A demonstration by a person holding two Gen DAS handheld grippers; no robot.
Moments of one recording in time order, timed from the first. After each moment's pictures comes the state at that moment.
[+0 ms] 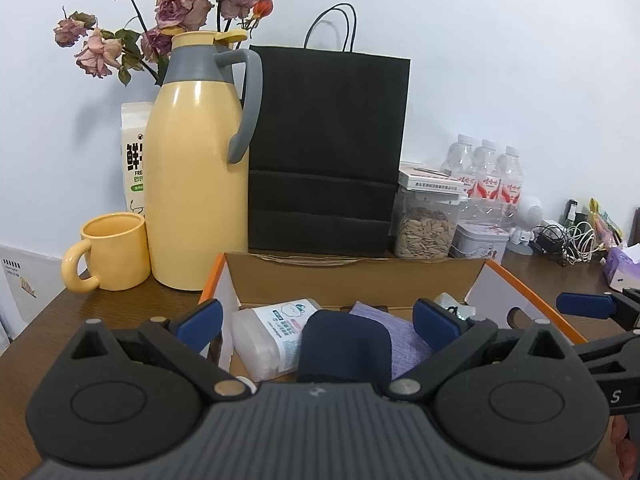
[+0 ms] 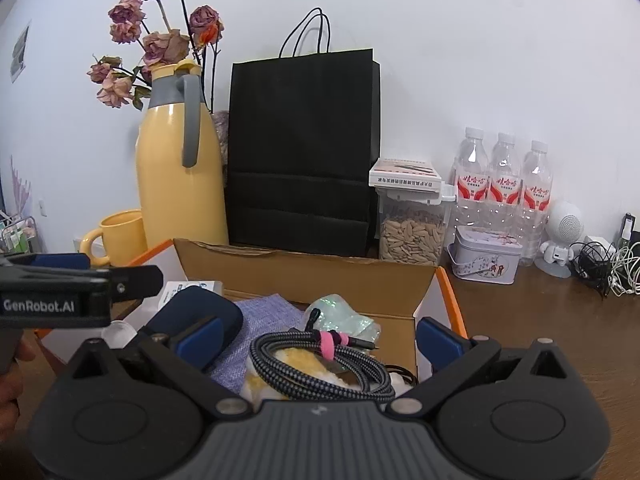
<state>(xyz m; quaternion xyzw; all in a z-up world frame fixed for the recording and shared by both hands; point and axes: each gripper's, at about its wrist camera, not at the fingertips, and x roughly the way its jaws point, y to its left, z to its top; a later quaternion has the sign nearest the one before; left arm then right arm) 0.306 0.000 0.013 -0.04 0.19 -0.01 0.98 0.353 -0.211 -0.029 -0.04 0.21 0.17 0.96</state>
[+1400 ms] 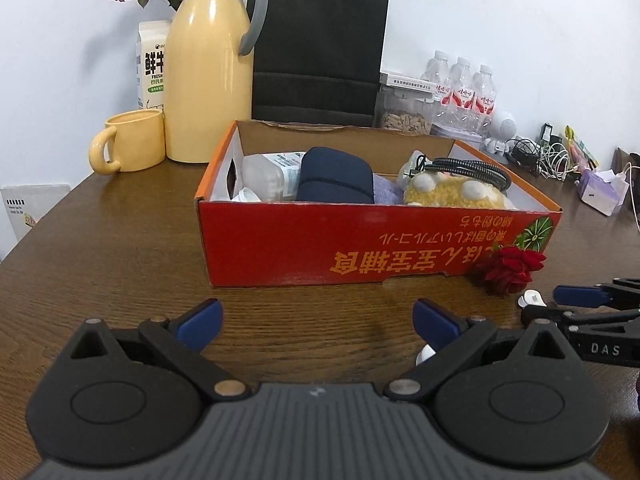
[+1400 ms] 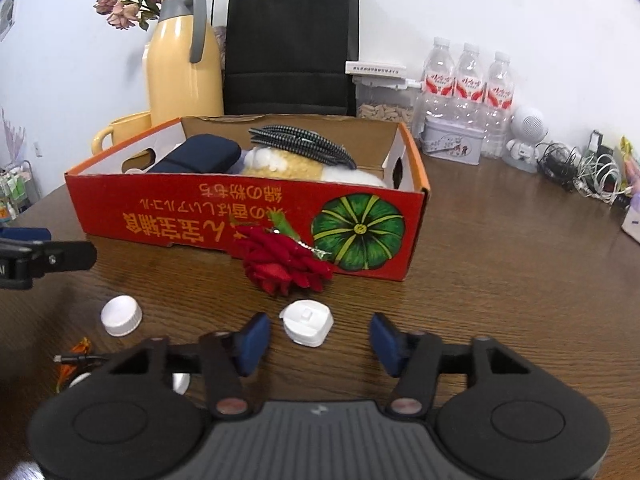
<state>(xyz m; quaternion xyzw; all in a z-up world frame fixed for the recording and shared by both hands) 0.206 0.005 -0.039 -0.03 0.29 -0.03 0.96 0.254 -0.255 -0.090 -0.05 0.31 0.15 0.94</state>
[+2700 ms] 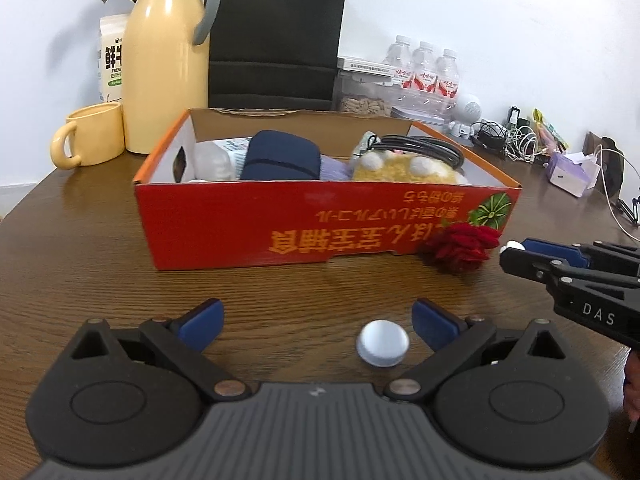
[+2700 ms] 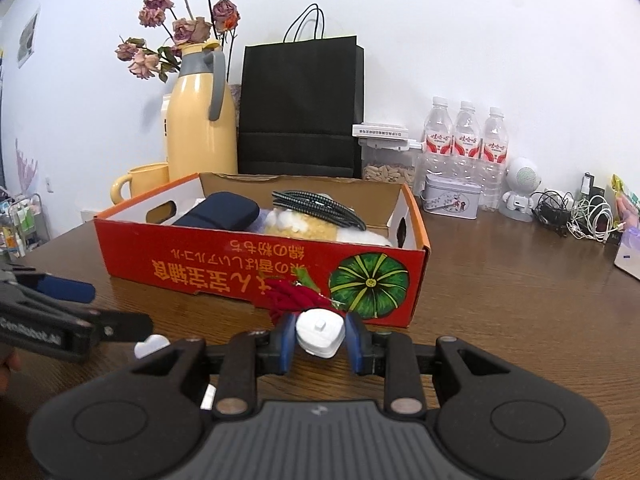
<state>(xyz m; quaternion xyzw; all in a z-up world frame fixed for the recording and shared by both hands) 0.202 -0.025 -0.045 -0.03 0.30 -0.08 0.95 0.224 -0.254 -0.075 -0.04 0.22 0.16 0.96</state>
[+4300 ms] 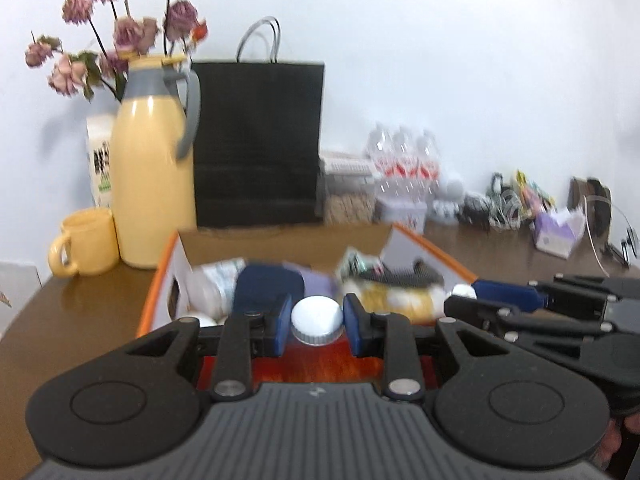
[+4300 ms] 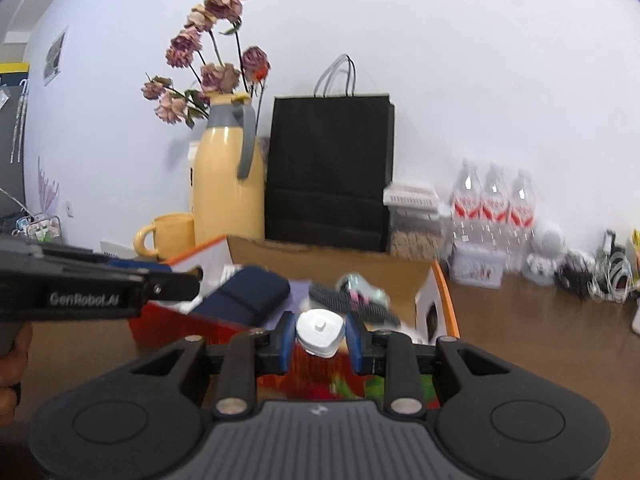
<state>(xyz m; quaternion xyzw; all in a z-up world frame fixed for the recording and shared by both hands) 0.218 -0.030 0.029 -0.01 0.19 -0.09 0.98 0.242 -0.225 -0.023 -0.05 0.15 0.19 0.97</state>
